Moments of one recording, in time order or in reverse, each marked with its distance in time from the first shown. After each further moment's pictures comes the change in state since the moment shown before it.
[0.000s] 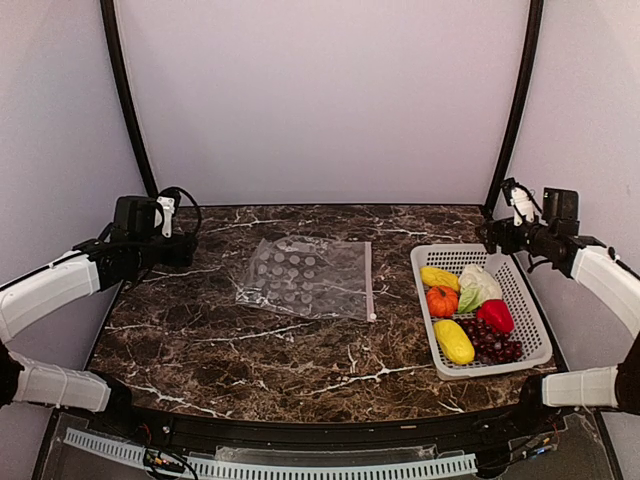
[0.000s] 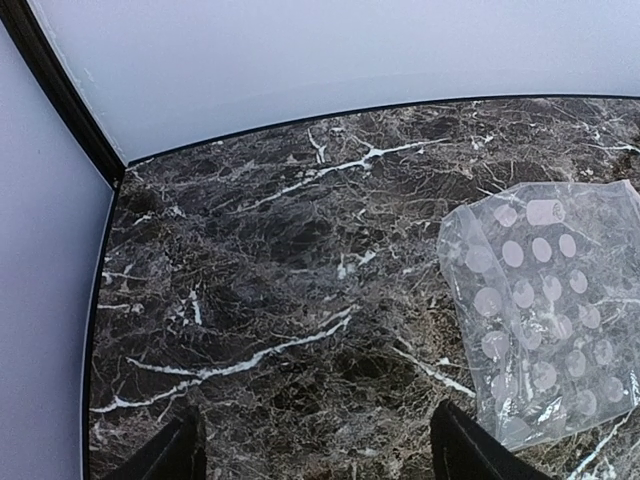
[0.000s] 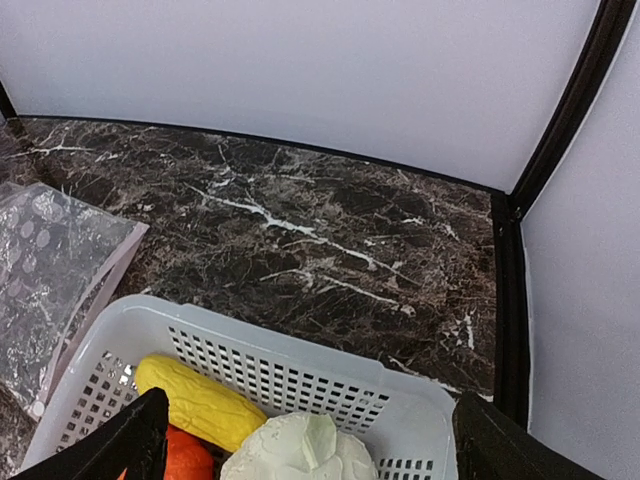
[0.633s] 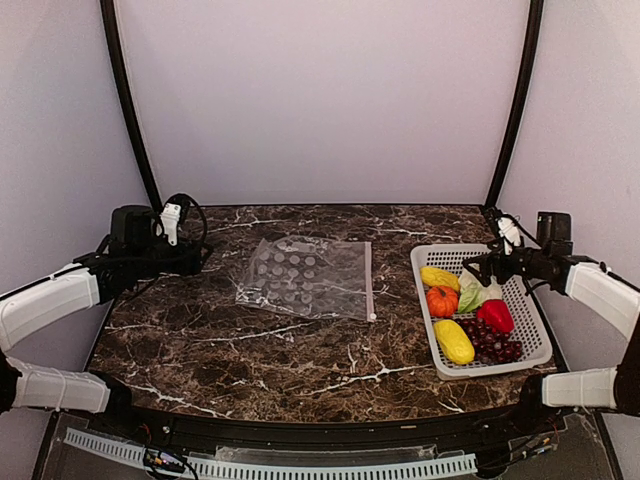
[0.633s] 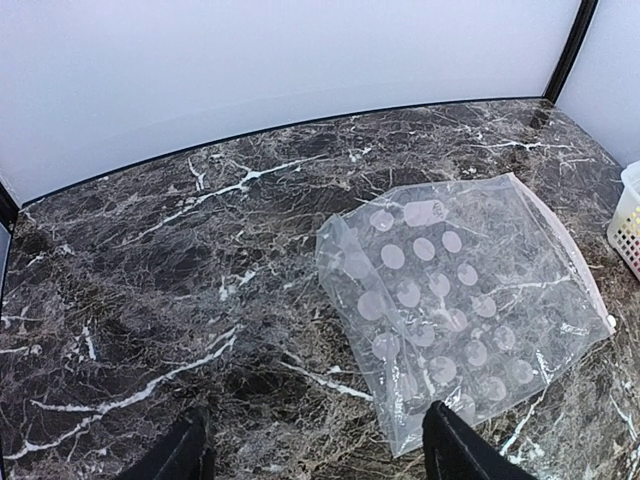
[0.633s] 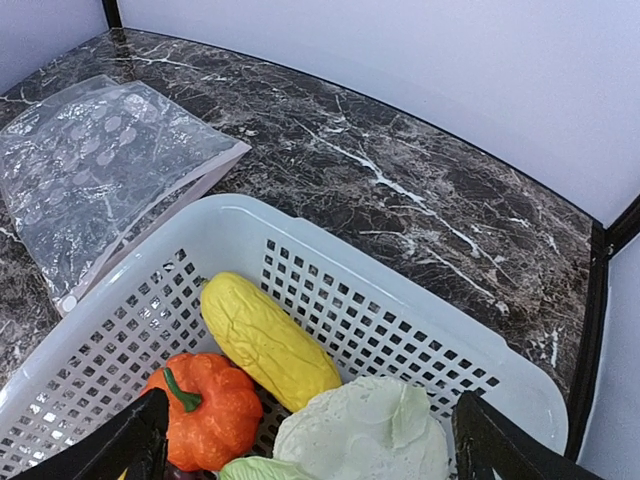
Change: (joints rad) left arm 0.008 -0.041 -0.111 0.146 0.302 -0.006; right arm -0.025 -0.013 -0.166 0.027 -0.264 -0.249
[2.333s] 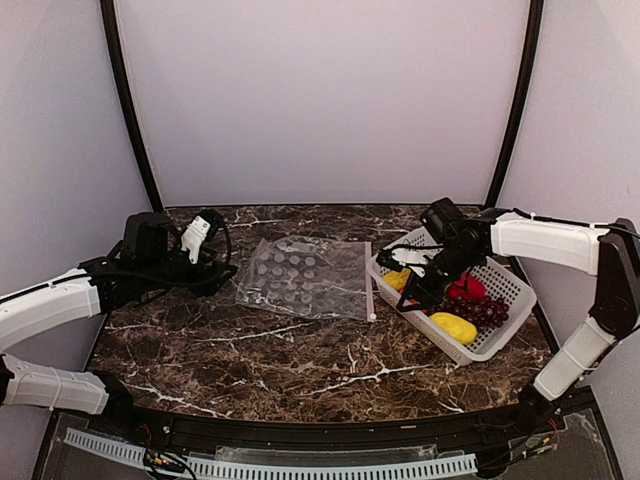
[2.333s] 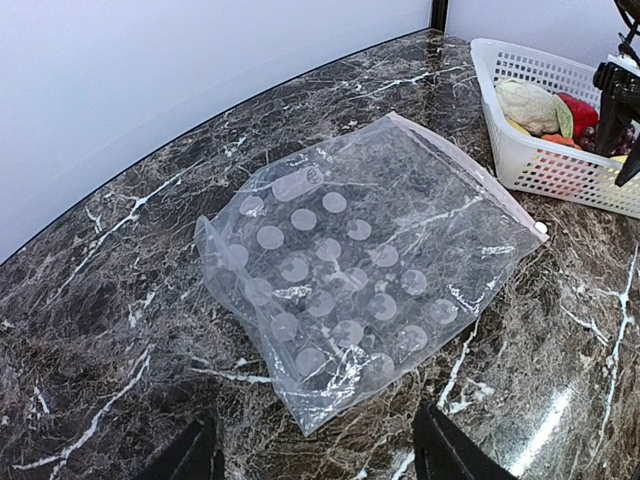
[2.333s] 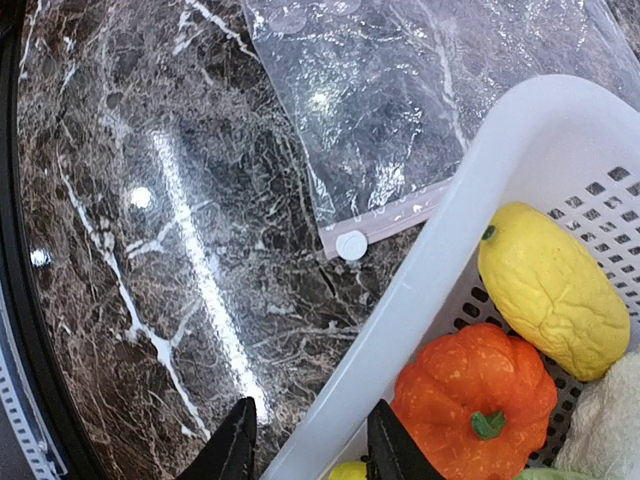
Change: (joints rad) left arm -0.214 -0.034 0.003 -0.066 0.023 0.167; right arm 0.642 0.494 0.473 -0.581 0.167 -0.076
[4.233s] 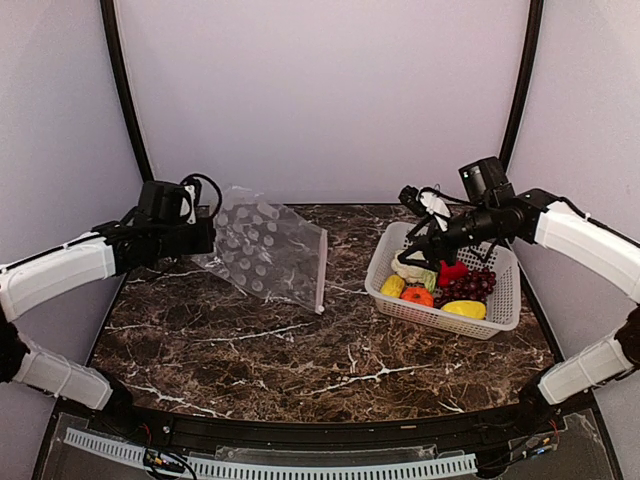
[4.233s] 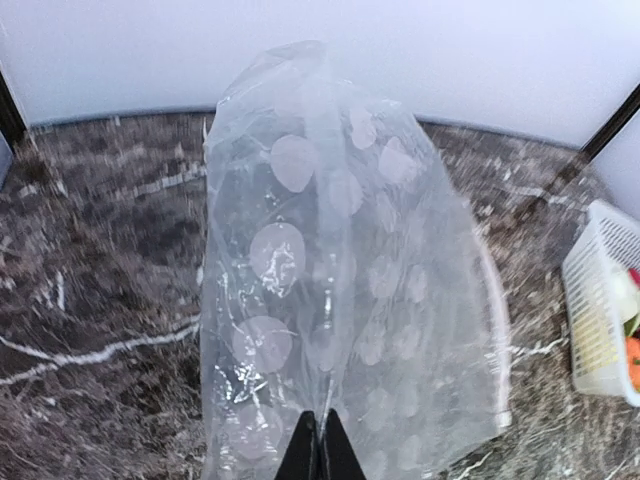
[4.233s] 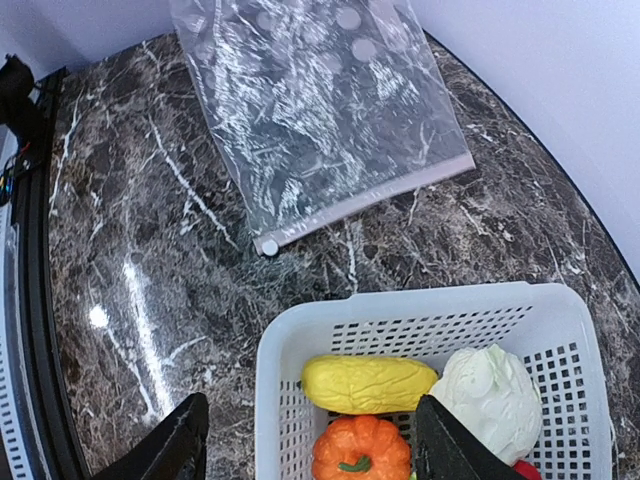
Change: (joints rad) left arm 0.056 0.254 0.261 -0.125 -0.264 -0.496; right arm -0.067 -0.264 0.034 0.131 -0.112 0.032
